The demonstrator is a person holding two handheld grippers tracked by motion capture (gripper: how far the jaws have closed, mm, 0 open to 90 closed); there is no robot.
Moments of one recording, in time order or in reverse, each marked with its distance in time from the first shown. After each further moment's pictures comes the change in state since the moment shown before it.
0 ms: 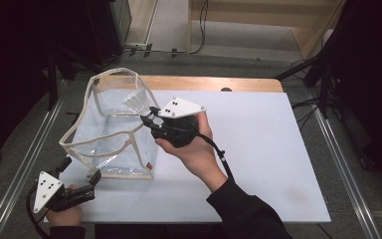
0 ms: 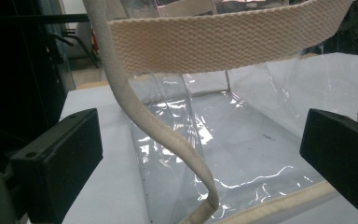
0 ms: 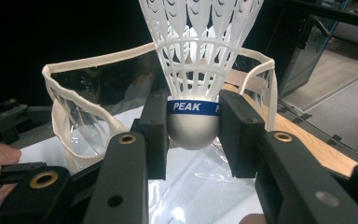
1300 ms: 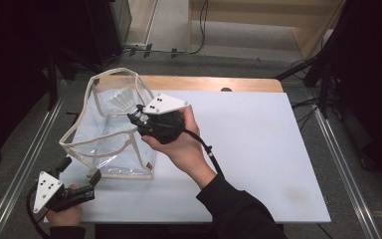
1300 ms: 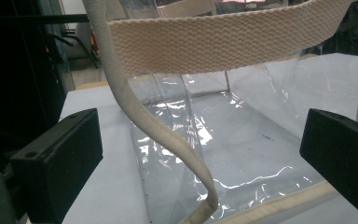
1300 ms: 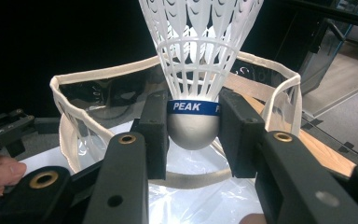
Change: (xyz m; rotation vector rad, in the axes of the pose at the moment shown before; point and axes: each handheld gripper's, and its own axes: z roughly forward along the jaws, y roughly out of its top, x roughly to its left) left arm 0.000 0.000 0.000 0.000 -0.002 0.002; right arm 0.010 0.012 0.024 -0.001 0.033 -0.016
